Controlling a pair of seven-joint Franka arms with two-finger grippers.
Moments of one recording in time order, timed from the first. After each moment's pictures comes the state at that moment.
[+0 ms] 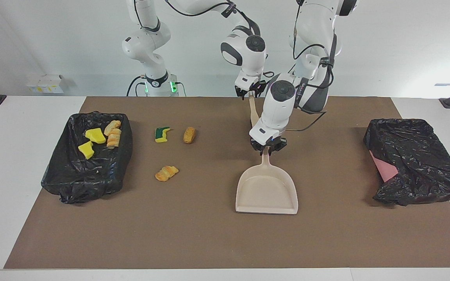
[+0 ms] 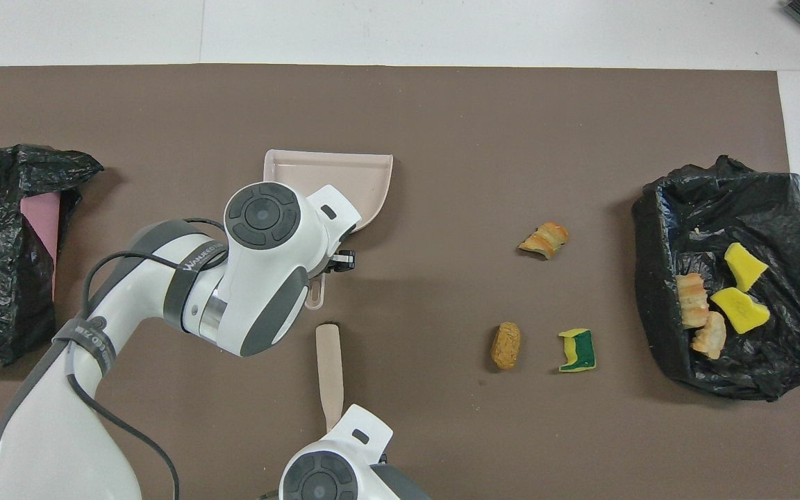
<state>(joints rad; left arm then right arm) -0.54 0.26 0.01 -1.87 -0.01 2.15 -0.43 0.86 0.13 0.18 -2.13 0.24 2.17 0.73</state>
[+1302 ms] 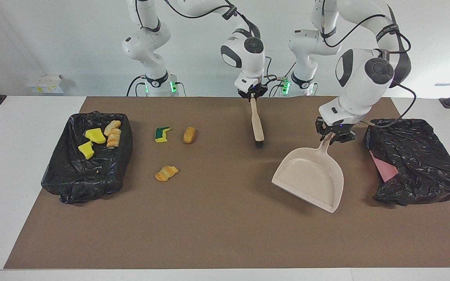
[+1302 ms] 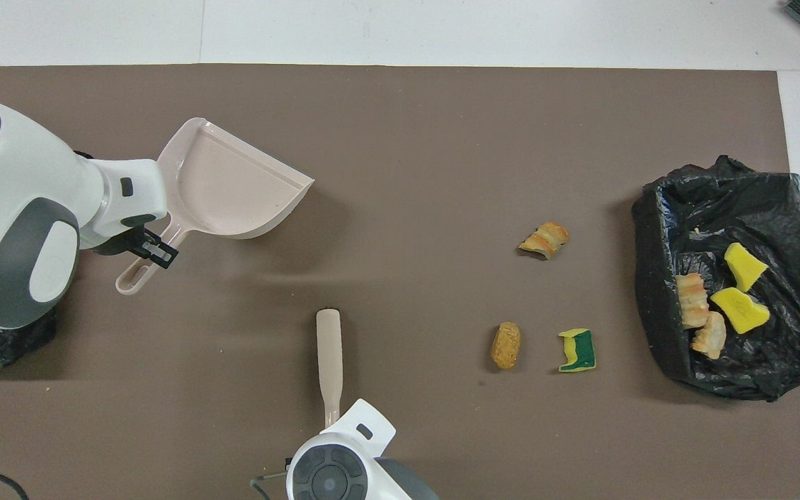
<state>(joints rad) -0.20 0.09 0.03 -1.85 -0.01 1.84 0.45 0.85 0.14 0.16 -2.13 0.24 2.24 0.82</state>
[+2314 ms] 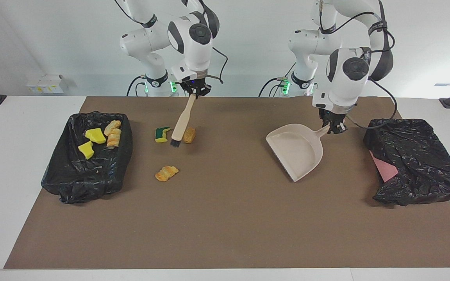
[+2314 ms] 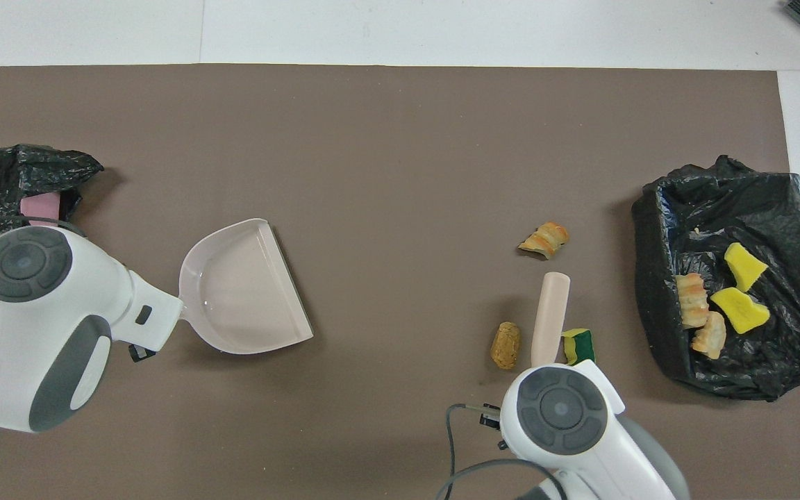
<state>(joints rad) -0.24 -0.14 0.00 -2.26 0.18 1.97 0.93 0.41 -0.28 0.16 -2.36 0.04 1.75 0.87</state>
